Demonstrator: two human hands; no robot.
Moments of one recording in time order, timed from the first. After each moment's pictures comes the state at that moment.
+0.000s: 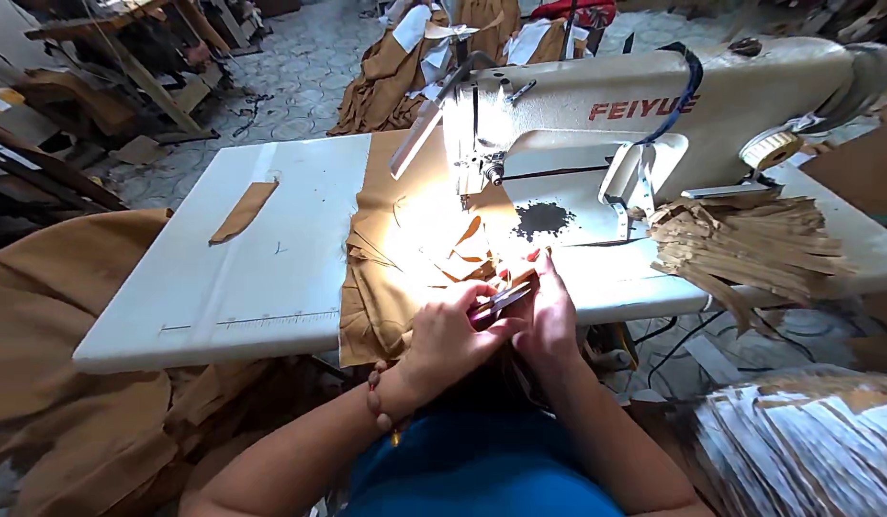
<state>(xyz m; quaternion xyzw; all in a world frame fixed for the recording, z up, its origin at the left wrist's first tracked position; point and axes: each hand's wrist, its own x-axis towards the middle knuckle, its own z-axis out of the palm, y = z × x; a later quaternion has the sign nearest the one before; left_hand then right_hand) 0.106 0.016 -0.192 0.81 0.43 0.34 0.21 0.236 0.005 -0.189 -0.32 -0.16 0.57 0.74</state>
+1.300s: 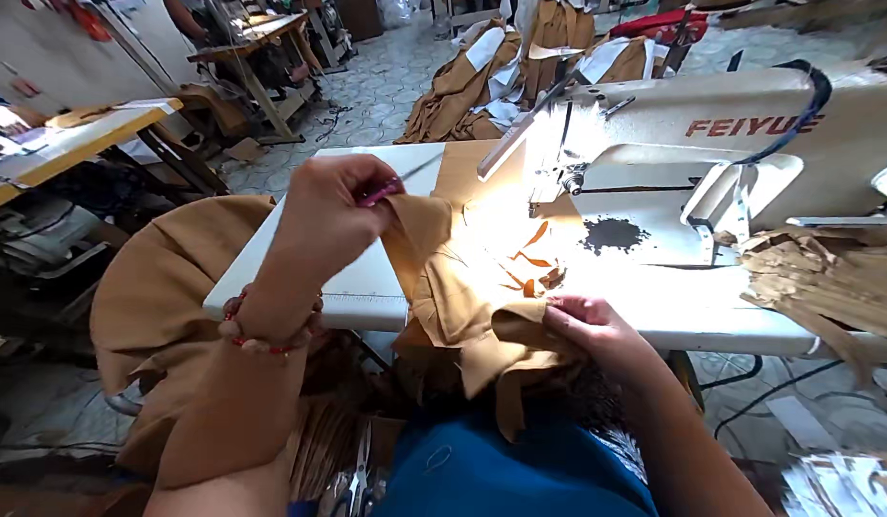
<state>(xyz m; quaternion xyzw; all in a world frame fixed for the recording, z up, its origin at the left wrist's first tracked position) -0.035 0.030 -0.045 0.81 0.45 0.37 0.08 0.265 0.002 -0.189 -0.34 -0.65 0.51 0.45</state>
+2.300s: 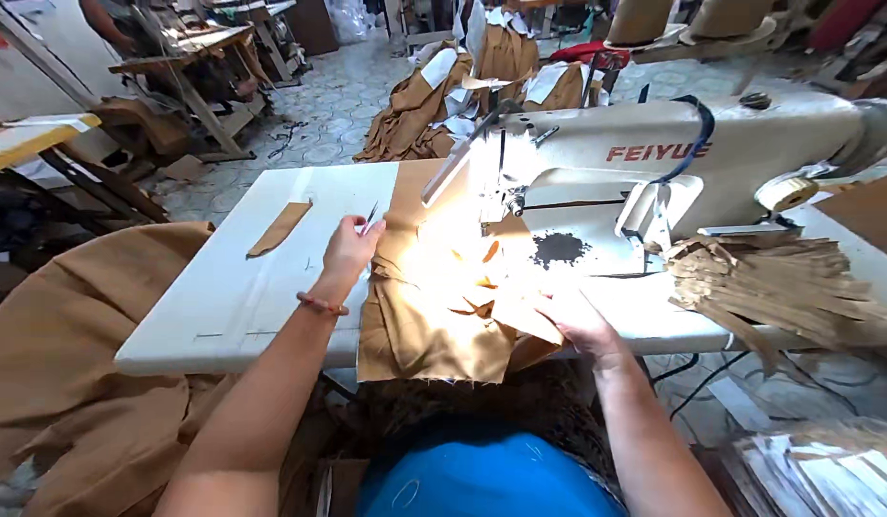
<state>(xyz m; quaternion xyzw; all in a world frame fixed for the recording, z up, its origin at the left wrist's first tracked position) -0.012 0.177 -0.157 0.61 0.66 0.35 0.27 0.310 0.045 -0.210 -0.54 -0.55 0.46 0.44</state>
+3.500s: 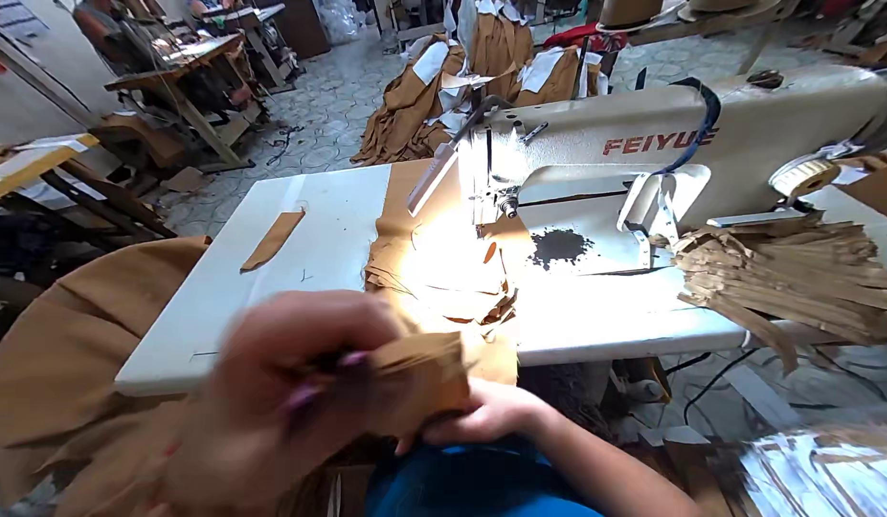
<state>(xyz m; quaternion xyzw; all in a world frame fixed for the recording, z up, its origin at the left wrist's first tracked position) 0.005 0.006 -0.068 0.83 0.18 0.45 0.26 0.202 0.011 -0.240 -0.02 -0.71 0.61 0.34</state>
